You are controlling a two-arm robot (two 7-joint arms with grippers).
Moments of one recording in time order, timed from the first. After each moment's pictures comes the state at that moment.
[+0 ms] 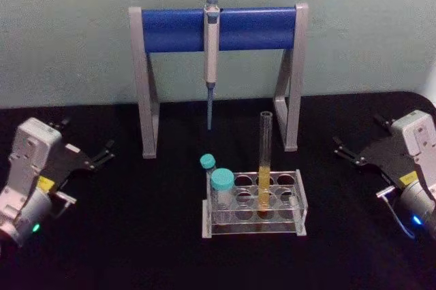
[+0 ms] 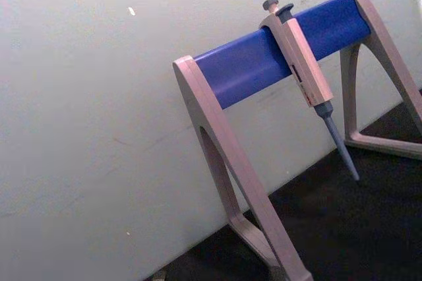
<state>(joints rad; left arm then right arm) -0.20 0.60 0.45 -1.41 -0.25 -0.12 0.03 0.20 0.60 -0.45 -1.41 0.25 -0.12 -0.03</state>
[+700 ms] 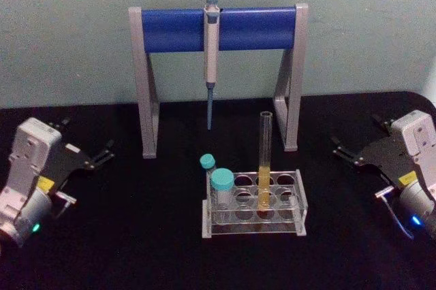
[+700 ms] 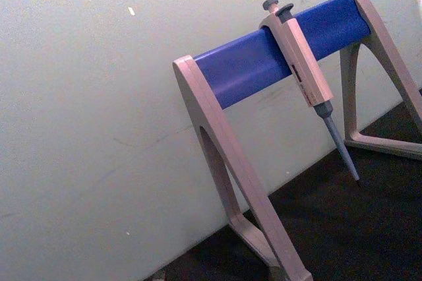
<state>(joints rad) -0.20 0.60 0.45 -1.41 -0.25 -0.12 0.03 0.20 0.60 -0.45 -1.42 0.25 -0.12 -0.02</state>
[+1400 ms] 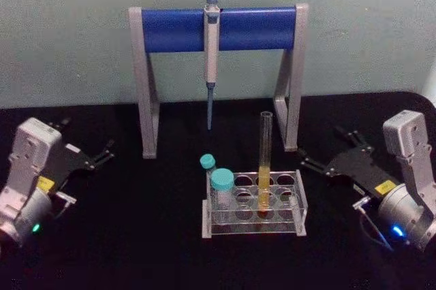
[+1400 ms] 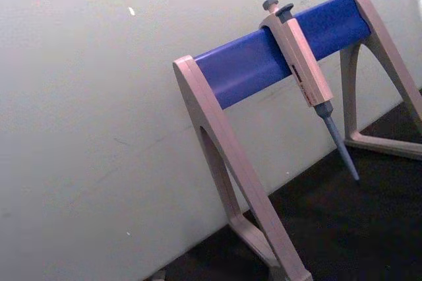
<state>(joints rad) -0.20 0.60 0.45 -1.41 -0.25 -0.12 0.03 0.14 0.56 -0.40 -1.52 0.38 -0.06 0.16</state>
